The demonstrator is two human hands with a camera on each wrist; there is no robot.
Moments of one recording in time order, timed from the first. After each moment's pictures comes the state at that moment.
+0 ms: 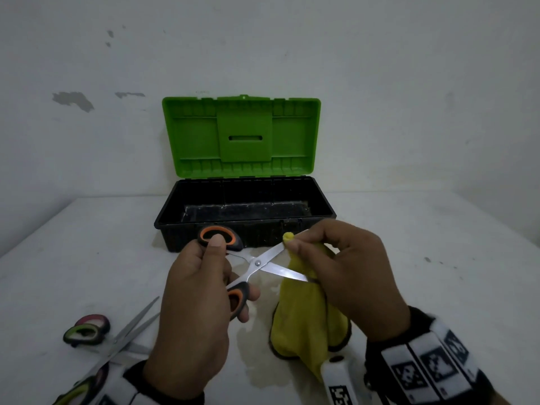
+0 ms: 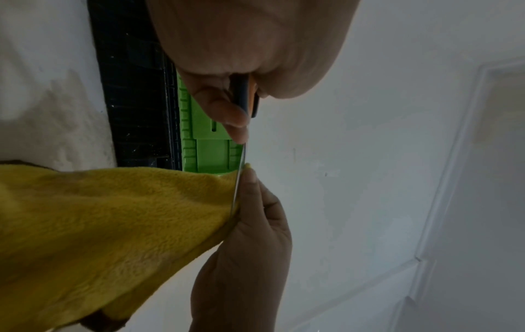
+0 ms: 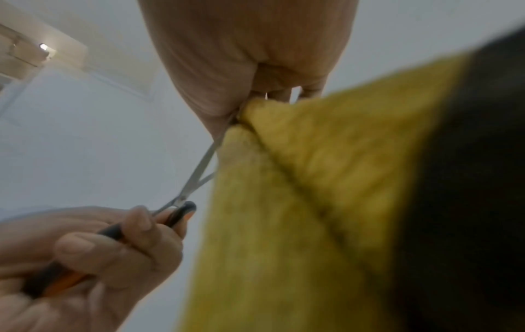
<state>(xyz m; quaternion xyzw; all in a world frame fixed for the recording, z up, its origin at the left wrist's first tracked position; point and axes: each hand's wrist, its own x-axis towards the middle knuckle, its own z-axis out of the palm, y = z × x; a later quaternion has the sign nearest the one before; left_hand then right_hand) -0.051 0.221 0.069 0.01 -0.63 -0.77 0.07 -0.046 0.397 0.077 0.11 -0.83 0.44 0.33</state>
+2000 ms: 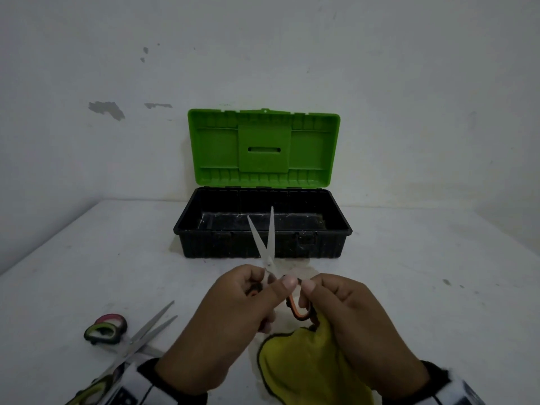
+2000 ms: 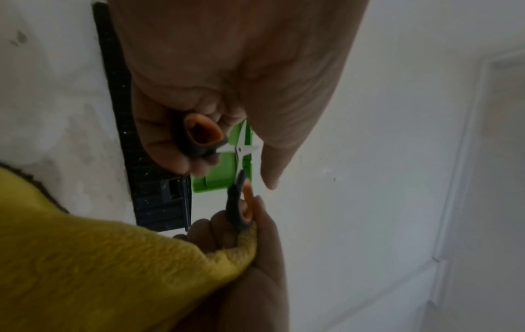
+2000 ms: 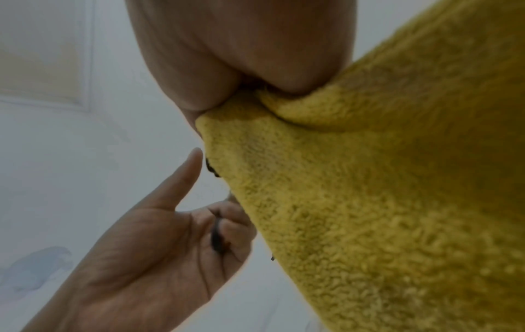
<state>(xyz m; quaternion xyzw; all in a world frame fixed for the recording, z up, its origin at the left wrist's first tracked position) -0.054 0.214 0.066 -0.05 -0.74 -0.67 -0.08 -0.027 0.384 0.060 0.06 -0.80 0.60 0.06</state>
